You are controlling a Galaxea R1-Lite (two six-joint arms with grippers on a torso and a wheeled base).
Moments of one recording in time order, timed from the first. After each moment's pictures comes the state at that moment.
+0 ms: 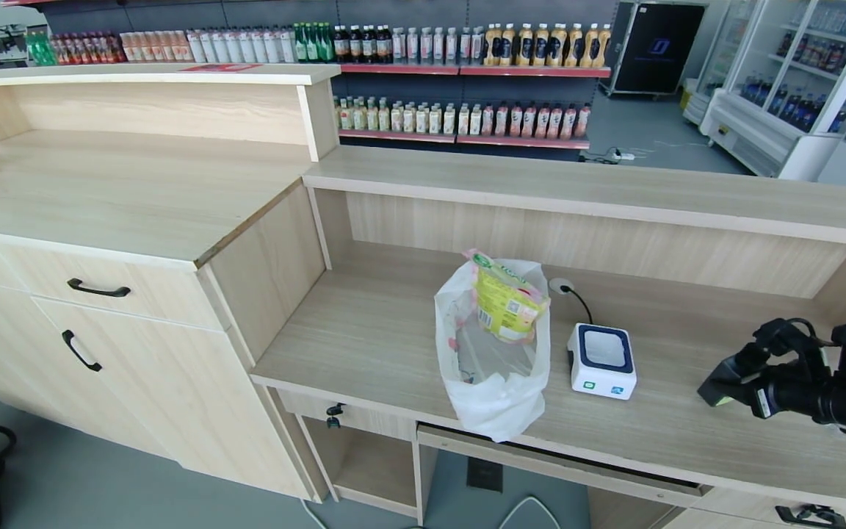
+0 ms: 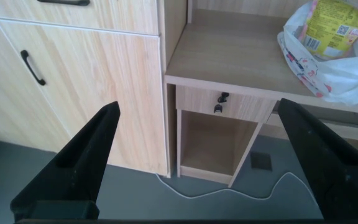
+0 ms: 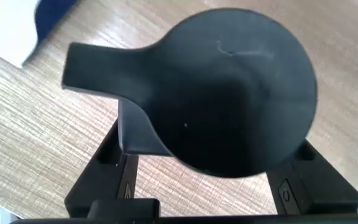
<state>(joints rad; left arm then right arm) -0.01 0.00 0.00 0.00 -0.04 -0.01 -0.48 2.23 -0.84 -0.76 0.54 -0.65</state>
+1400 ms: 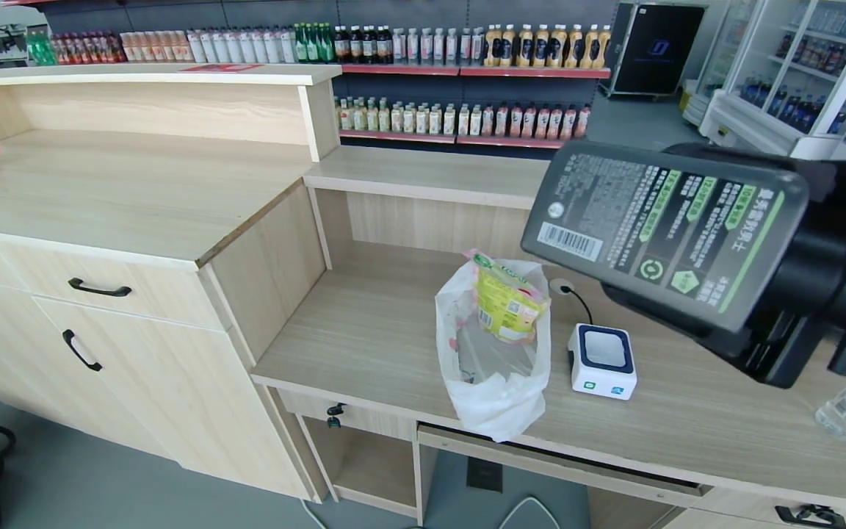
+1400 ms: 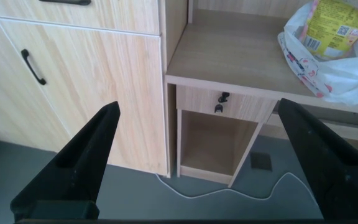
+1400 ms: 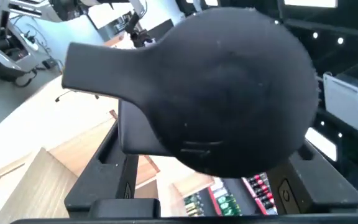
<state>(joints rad) -0.01 0.00 0.00 0.00 -0.04 -0.01 0.47 1.47 -0.60 -1.41 0.98 -0.92</state>
